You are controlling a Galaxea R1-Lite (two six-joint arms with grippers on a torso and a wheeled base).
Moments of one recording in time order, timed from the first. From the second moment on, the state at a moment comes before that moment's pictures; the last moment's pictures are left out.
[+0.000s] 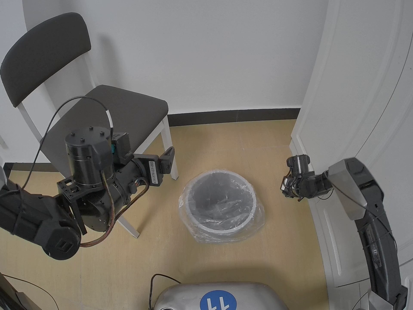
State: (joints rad) left arm -0.60 1.74 -0.69 -0.91 0.39 -0.11; right arm 0.16 2.78 -1.88 -0.21 -0.36 0.42
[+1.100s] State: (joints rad) left arm -0.49 1.37 -0.62 -0.91 0.38 0.12; right arm 0.69 2.34 -1.07 -0.89 -0.29 0.37
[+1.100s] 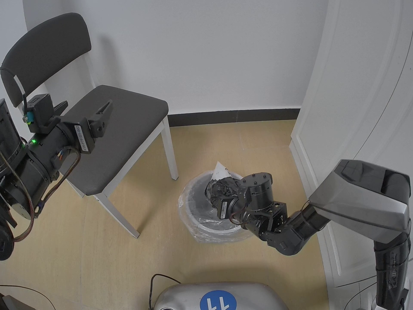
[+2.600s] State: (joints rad) left arm -0.49 1.35 -0.60 -0.91 0.38 0.14; right arm 0.65 2.40 -1.11 -1.00 -0.34 0.33
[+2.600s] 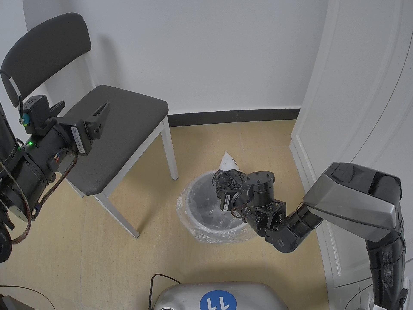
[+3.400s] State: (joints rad) left arm -0.50 1.35 -0.60 -0.91 0.38 0.15; right arm 0.57 2.57 -1.28 -1.03 -0.34 0.33
